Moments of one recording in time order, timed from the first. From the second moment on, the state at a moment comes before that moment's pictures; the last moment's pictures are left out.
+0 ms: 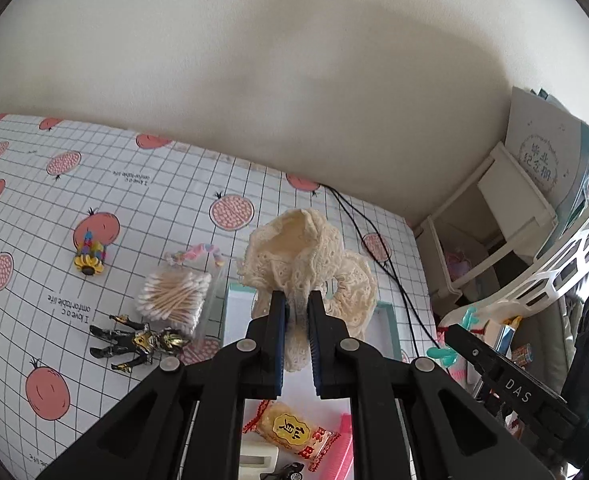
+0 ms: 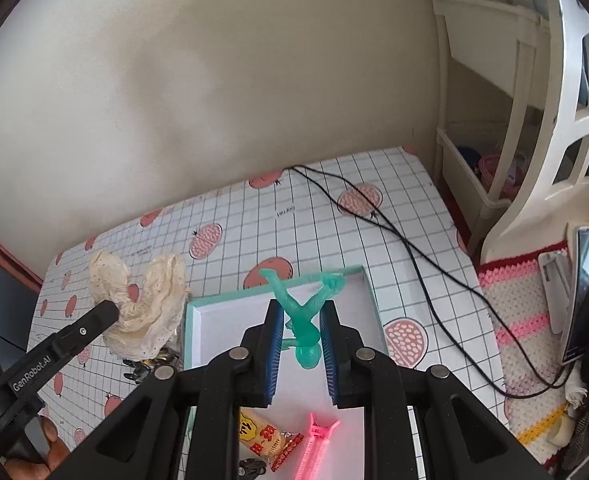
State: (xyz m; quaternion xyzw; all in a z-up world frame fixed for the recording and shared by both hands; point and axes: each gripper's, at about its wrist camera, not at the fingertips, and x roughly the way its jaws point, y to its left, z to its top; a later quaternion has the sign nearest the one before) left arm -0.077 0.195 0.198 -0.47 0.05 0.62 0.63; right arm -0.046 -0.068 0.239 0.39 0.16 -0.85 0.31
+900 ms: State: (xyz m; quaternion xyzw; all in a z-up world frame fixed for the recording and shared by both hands) left arm -0.058 0.221 0.124 -0.55 0.11 0.58 0.58; right arm -0.069 -0.082 0.141 0.48 0.23 -0.81 0.25
